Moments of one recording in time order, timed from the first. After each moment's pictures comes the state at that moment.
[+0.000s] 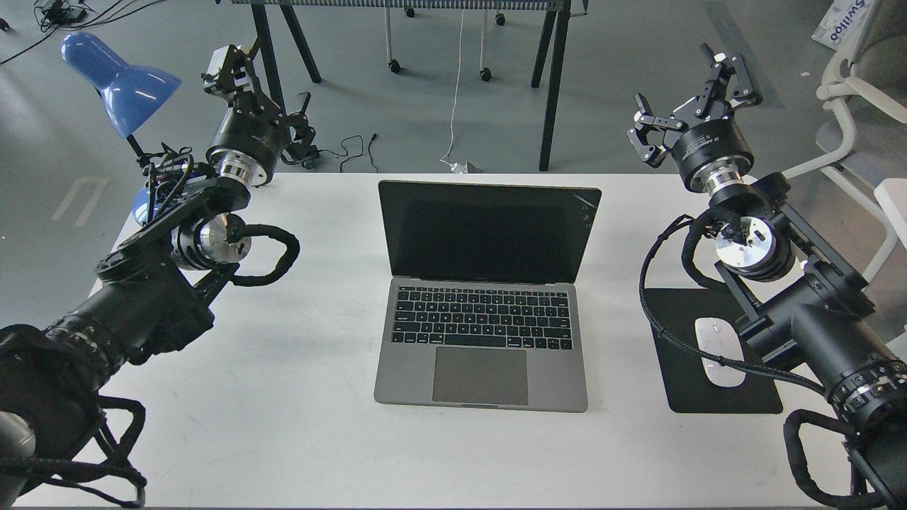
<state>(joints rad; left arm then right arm) -0.88 0.18 -0.70 -0.57 0.09 -0.19 -0.49 0.72 -0.18 1.08 0.76 -0.17 0.21 0.27</state>
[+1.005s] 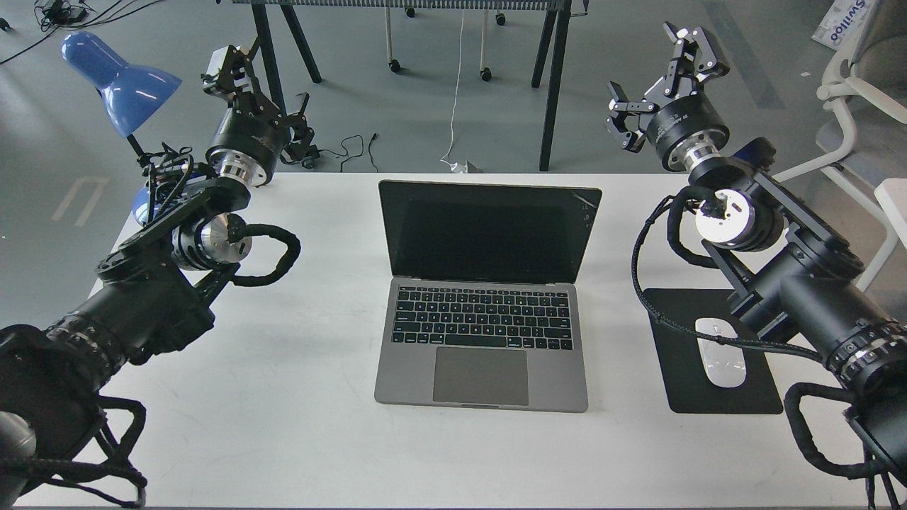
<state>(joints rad) -0.88 0.18 -0.70 -0.57 0.09 -0.17 -0.49 0.89 -0.19 0.83 0.70 -0.18 0.13 0.25</state>
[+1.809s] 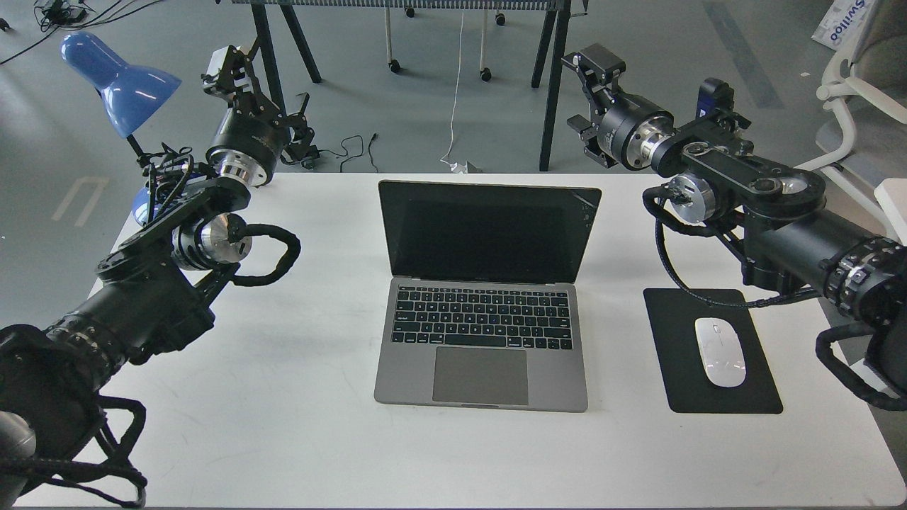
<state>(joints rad) -0.88 0.18 -0.70 -0.57 0.09 -0.17 -0.49 1.17 -0.18 0.10 0.53 -0.18 0.14 0.20</state>
